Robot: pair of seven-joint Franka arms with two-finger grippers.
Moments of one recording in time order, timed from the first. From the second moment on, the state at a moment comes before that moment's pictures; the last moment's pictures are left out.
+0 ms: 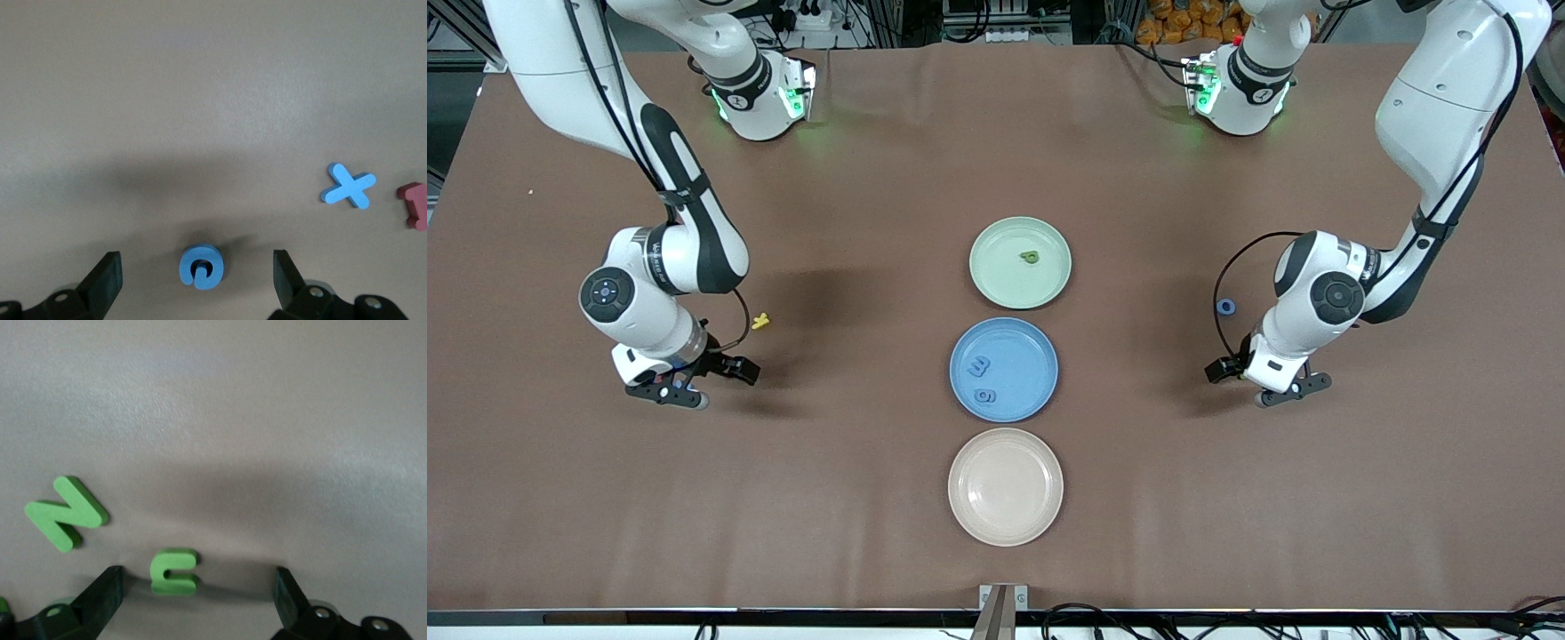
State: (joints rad) left arm 0.24 0.61 -0.39 -2.04 0.41 2.62 -0.72; right arm 0.17 0.48 -0.11 -2.06 0.05 2.59 0.22
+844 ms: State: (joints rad) left arm 0.24 0.59 -0.39 -2.04 0.43 2.60 -0.72; right arm 0.15 0.52 -0.10 -2.12 0.05 2.72 0.22
